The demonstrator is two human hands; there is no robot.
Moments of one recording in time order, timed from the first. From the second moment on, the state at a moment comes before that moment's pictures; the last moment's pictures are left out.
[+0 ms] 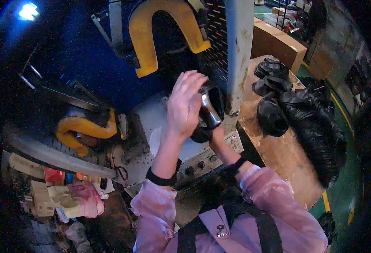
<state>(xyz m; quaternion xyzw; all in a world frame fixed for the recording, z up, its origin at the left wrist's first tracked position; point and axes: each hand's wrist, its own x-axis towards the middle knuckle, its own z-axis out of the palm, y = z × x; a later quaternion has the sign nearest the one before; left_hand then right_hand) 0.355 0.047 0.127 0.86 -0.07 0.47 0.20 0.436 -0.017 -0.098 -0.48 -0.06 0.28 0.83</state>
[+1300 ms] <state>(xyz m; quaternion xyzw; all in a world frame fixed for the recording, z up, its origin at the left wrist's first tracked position) 0.381 0.076 0.153 0.90 -0.19 0.38 0.11 0.482 -0.006 -0.173 -0.66 -0.16 0.09 0.73</state>
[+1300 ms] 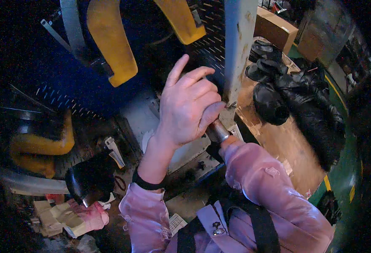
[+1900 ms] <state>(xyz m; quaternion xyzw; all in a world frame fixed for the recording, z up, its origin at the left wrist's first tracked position) 0.272 0.039 0.008 0.79 0.19 0.46 0.36 0.479 0.009 -0.183 -0.66 -0.17 0.06 0.73</state>
